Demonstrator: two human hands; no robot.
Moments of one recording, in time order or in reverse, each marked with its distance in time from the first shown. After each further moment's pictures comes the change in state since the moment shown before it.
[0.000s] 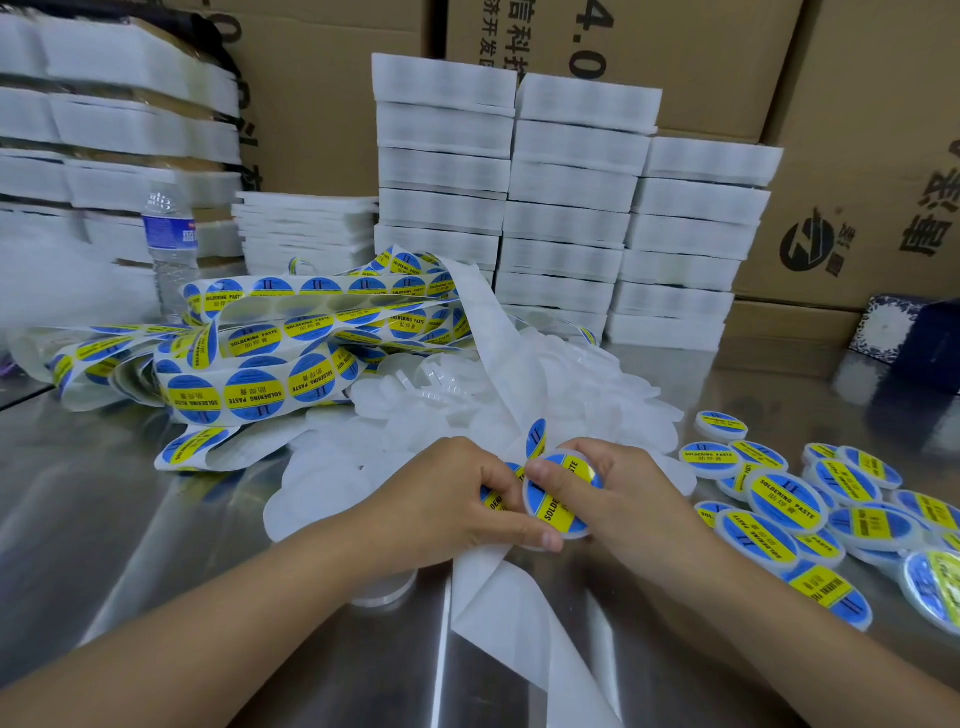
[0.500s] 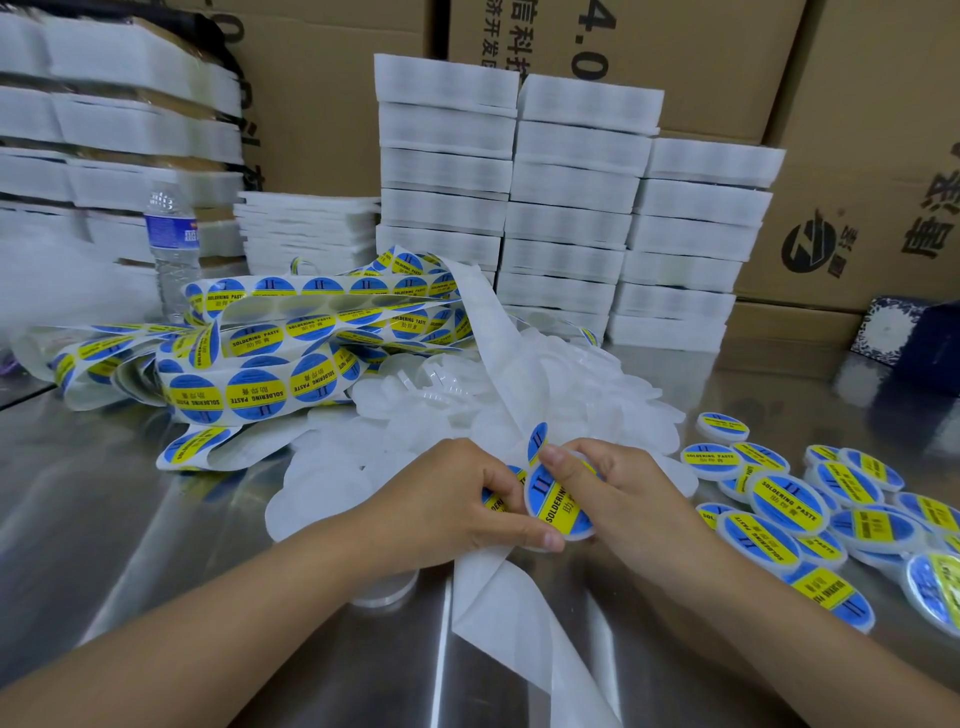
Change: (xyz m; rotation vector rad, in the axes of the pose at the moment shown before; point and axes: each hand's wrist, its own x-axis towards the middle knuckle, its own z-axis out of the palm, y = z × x) left_hand 0.002 -0.004 0.000 0.006 -0.029 0.000; right_hand 0.003 0.004 -0.001 -0.040 -0.008 0.031
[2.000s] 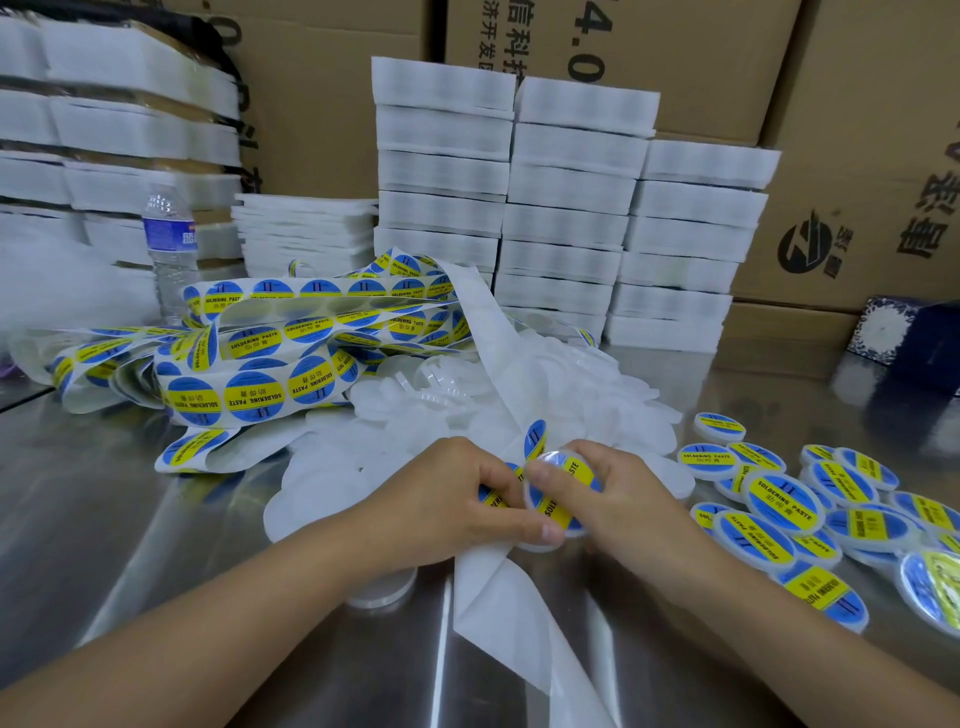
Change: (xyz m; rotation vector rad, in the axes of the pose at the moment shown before) left_hand 0.000 0.001 -0.002 -0.044 0.011 0.008; right_hand -0.004 -0.006 0.001 0.049 -0.004 0.016
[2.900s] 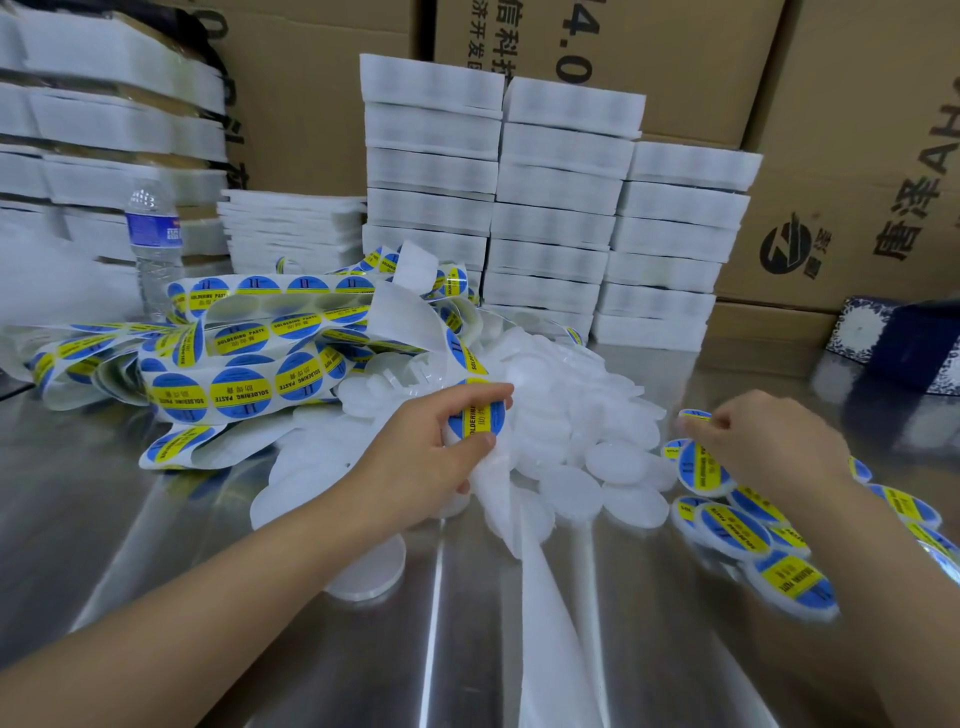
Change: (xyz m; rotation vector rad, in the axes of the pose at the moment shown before) left_hand 0.009 0.001 -0.005 -0.270 0.305 0.087; right_hand 0.023 0.022 -0.115 -1.105 0.412 0.371
